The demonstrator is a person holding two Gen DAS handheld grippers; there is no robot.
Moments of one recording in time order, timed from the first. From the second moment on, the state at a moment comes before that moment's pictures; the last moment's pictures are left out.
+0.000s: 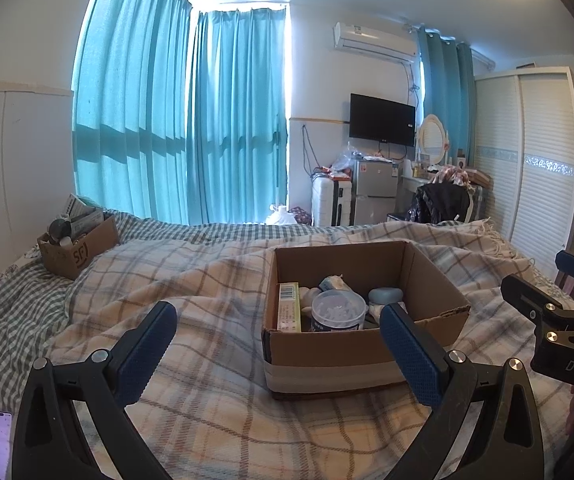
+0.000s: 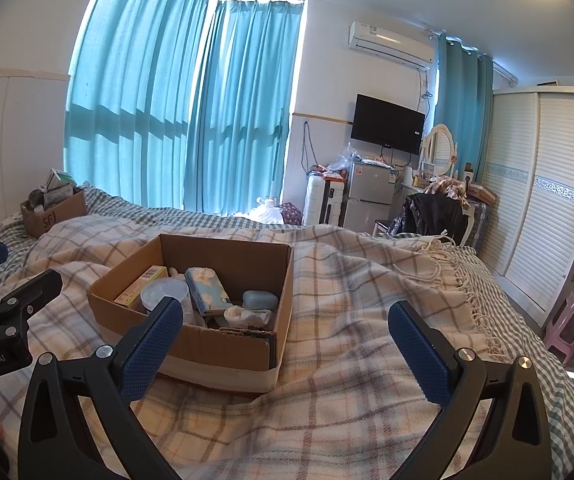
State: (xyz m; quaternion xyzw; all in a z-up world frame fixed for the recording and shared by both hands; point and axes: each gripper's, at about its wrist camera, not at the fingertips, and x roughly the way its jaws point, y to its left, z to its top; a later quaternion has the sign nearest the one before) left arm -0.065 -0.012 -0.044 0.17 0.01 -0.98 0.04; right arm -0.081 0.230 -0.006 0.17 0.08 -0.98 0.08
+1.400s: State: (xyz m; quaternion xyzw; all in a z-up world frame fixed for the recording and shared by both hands) left arm -0.064 -0.010 -0.046 0.17 0.01 -0.98 0.04; right arm -0.080 0.229 -0.006 0.17 0.08 -0.98 0.09
